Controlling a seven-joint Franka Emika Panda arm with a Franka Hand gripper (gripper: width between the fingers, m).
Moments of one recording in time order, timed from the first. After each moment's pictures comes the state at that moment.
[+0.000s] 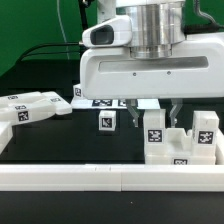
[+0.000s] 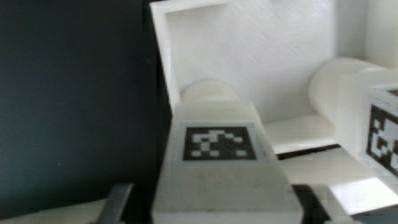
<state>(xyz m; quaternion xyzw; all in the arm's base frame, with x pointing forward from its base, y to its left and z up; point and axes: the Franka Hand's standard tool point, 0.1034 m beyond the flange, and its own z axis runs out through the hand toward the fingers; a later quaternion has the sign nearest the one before) 0.631 0.028 0.070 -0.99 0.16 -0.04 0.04</state>
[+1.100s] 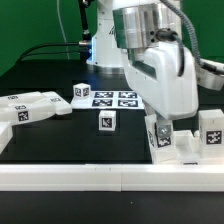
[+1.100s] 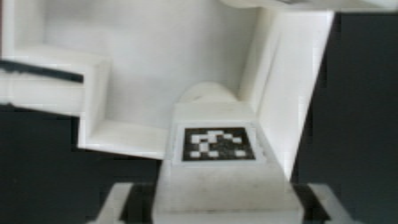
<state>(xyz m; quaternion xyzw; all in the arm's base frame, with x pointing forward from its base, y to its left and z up) 0.644 0.033 0.070 -0.74 0.67 0.00 0.08</state>
